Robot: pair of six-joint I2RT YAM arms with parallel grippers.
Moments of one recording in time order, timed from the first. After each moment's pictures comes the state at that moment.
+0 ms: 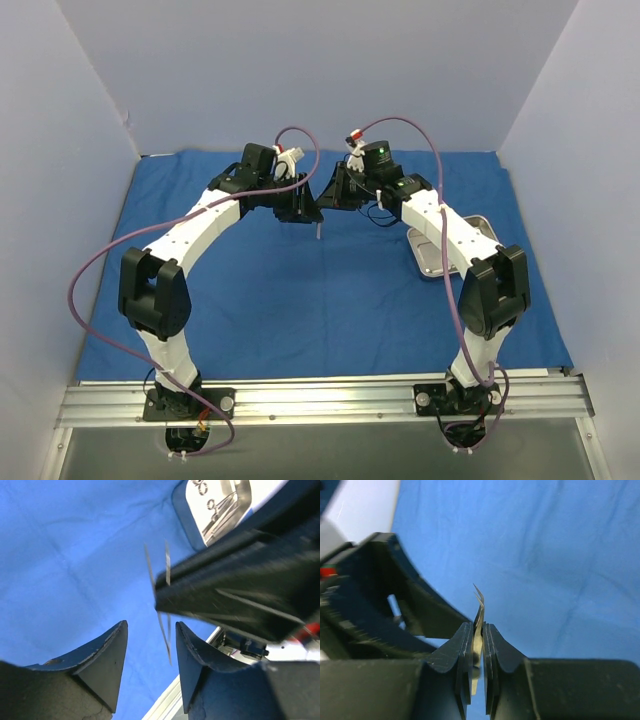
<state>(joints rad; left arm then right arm) -0.44 1.82 1.61 -0.55 0.57 -0.49 0.47 1.78 1.54 -0.37 -0.41 0.59</state>
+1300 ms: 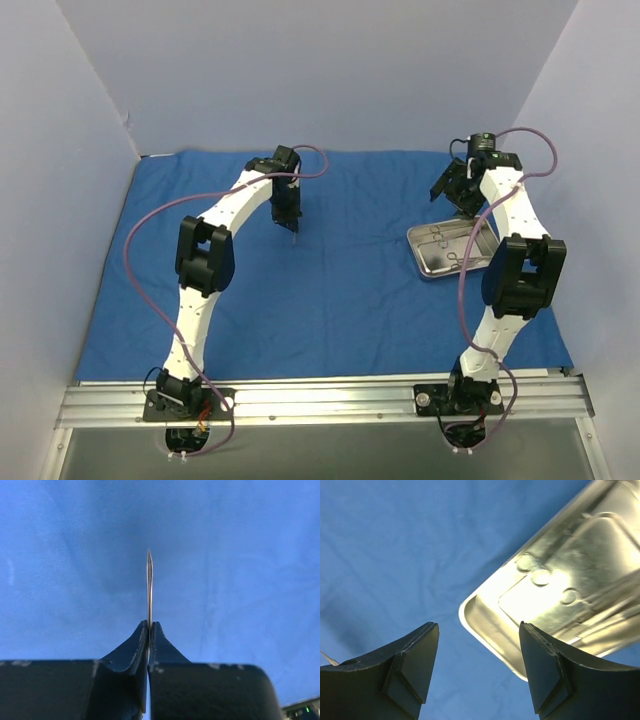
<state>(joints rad) -0.43 2.34 2.15 -1.02 0.12 -0.44 -0.06 1.88 1.70 -0.89 -0.03 0.61</state>
